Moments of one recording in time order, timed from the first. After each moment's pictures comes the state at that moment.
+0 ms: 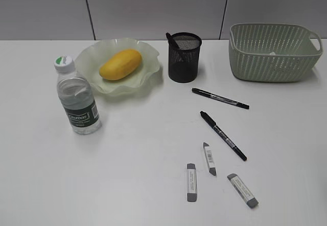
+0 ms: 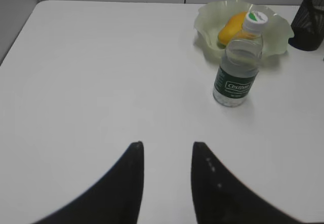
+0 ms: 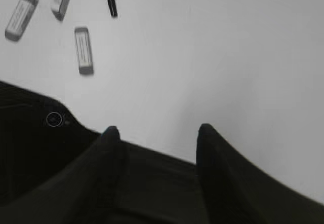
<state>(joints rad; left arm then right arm) -0.19 0.03 -0.54 0.10 1.06 -0.19 0.52 0.87 -0.81 -0.13 1.13 0.14</state>
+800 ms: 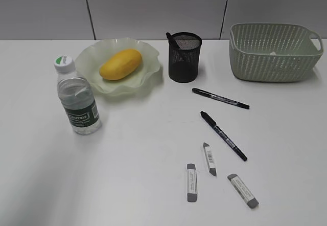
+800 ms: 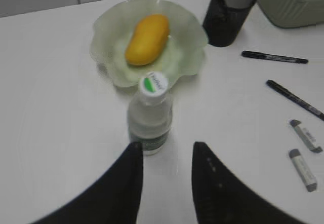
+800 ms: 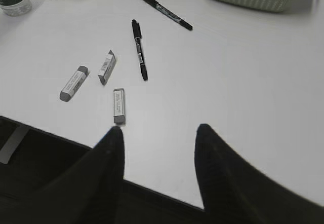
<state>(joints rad) -0.32 0.92 -0.86 -0.19 0.70 0.10 0.52 0.07 -0.51 -0.07 1.06 0.15</state>
